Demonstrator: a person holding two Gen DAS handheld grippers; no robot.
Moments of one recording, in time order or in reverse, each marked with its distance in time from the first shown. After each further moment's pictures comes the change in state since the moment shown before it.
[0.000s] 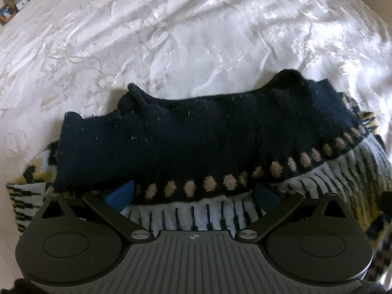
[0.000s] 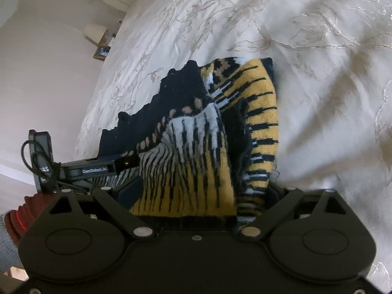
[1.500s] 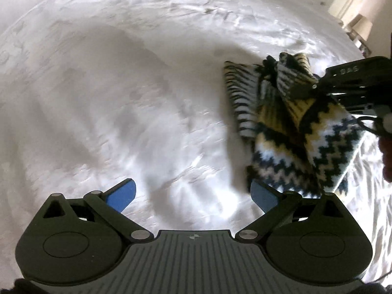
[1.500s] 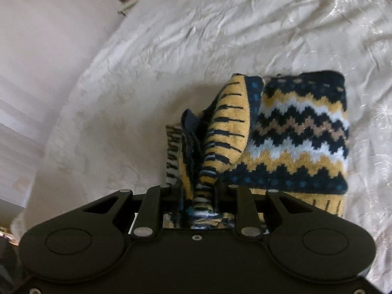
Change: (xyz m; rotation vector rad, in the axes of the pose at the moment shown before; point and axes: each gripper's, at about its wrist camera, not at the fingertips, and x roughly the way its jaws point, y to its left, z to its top) left arm -0.150 0.212 -0.218 -0.403 -0.108 -0.071; right arm 0.170 0.289 -0.035 -0.317 0.107 -0.239
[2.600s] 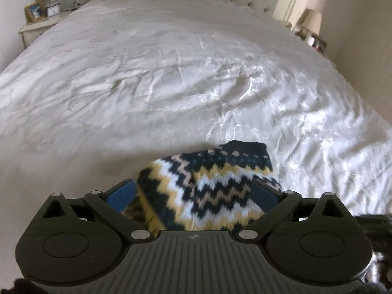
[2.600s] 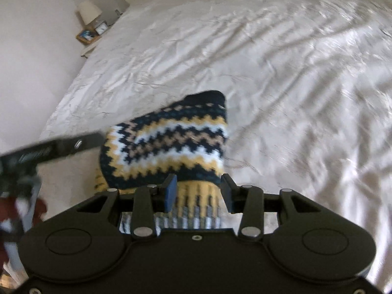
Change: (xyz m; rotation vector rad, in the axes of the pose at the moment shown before) left arm 0.057 -0.129 0.135 0.270 -0.150 -0.113; right arm -0.094 -0.081 -0.048 0.139 -0.194 -0.144
